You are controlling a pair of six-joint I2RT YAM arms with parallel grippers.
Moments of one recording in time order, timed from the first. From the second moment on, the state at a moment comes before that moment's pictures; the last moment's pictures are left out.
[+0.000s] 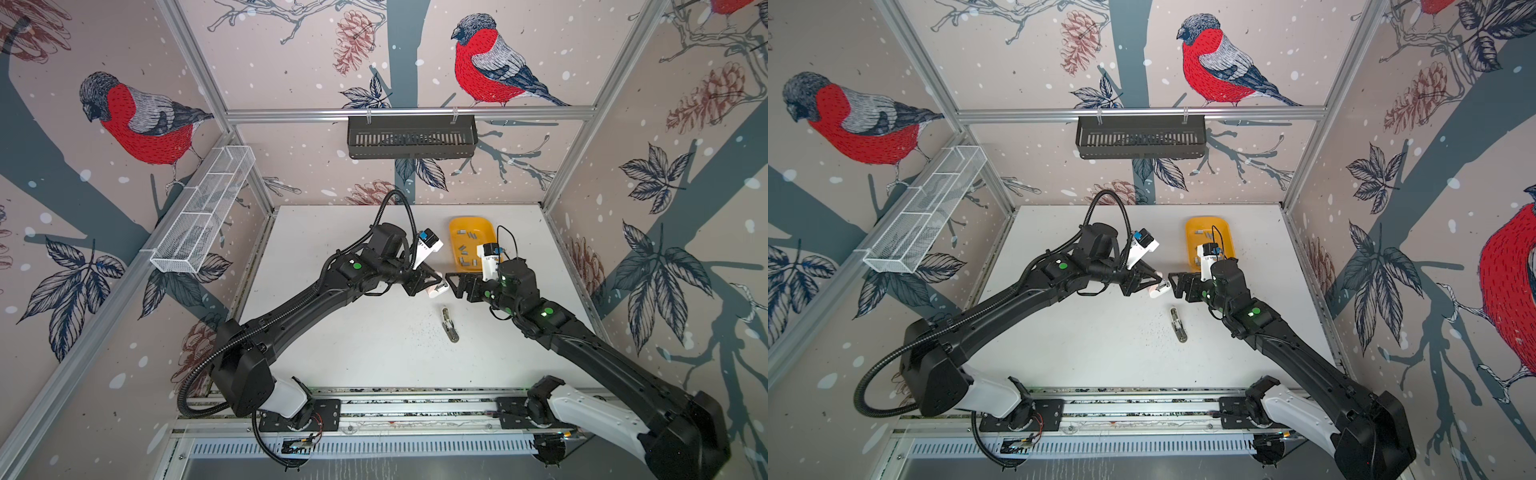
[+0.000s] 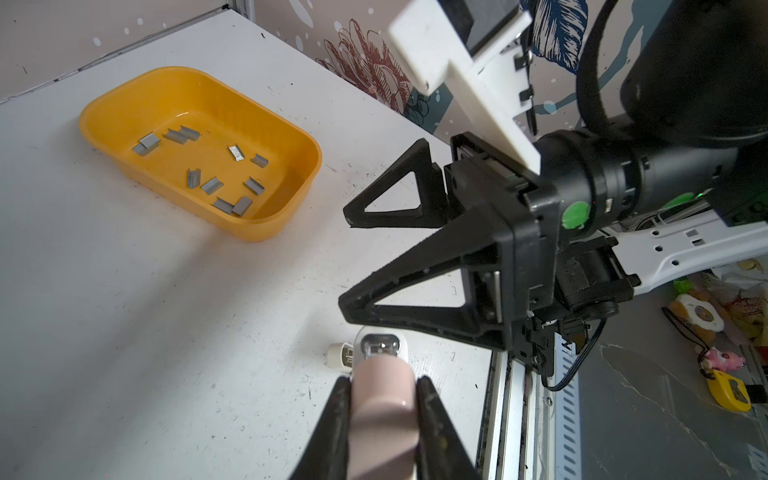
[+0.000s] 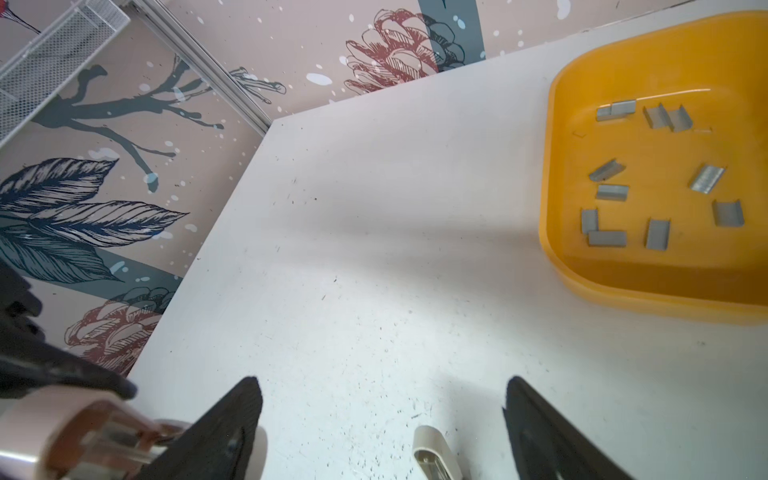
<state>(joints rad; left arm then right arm) -0.74 1.47 1.28 -0.43 0.55 0.01 0.56 0.99 0.68 -0.15 -0.14 0.50</state>
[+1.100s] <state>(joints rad) -0.66 1.40 1.25 -0.32 0.69 -0.07 0.71 1.00 0.67 -0.13 -0.15 0.44</state>
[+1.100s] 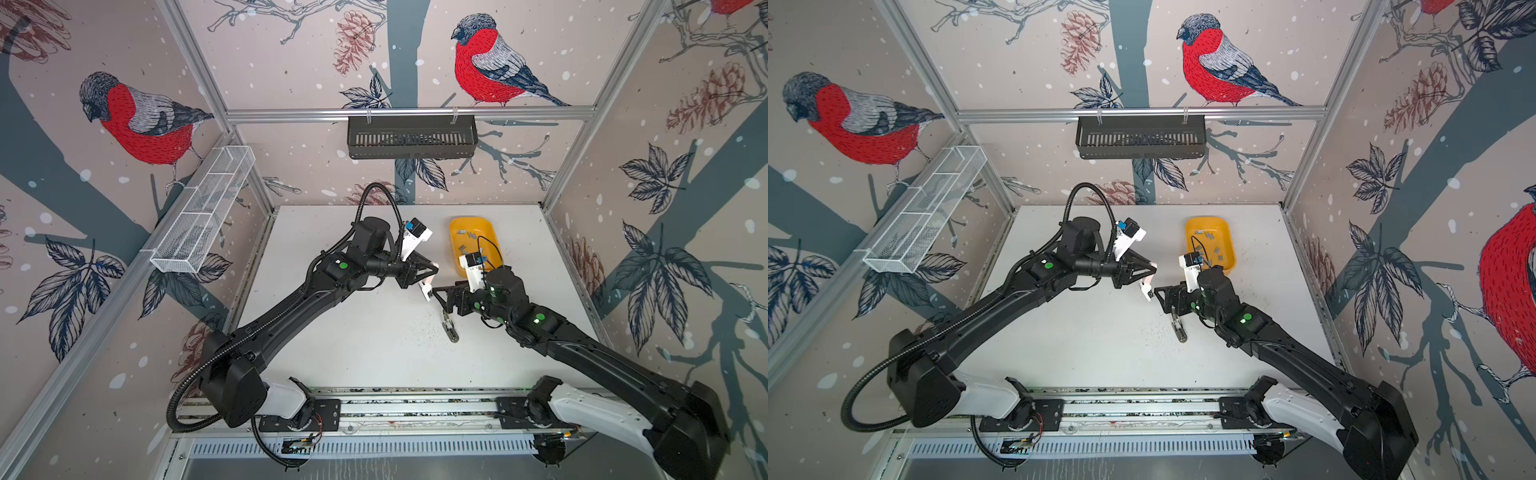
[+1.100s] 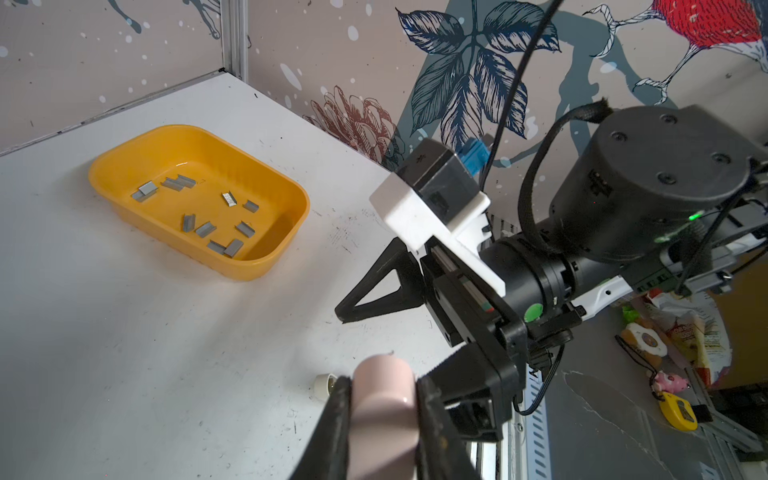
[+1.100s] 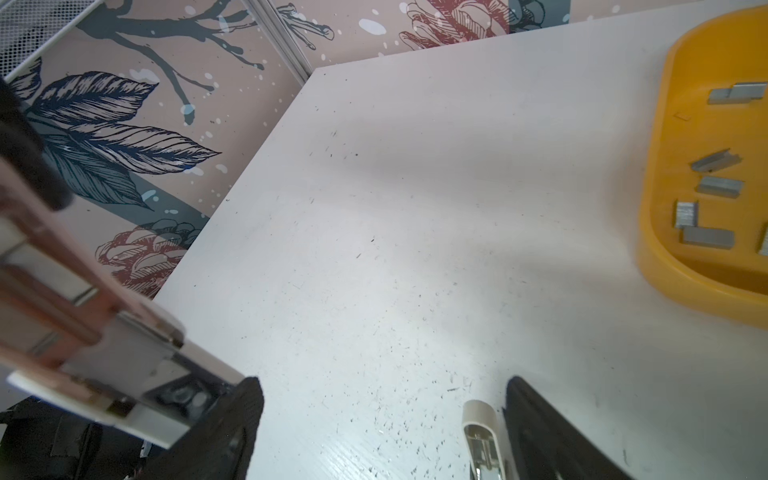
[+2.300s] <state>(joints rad) -0.62 1.39 1.29 -0.37 1.15 0.02 0.67 0.93 0.74 0.01 -0.80 0.34</state>
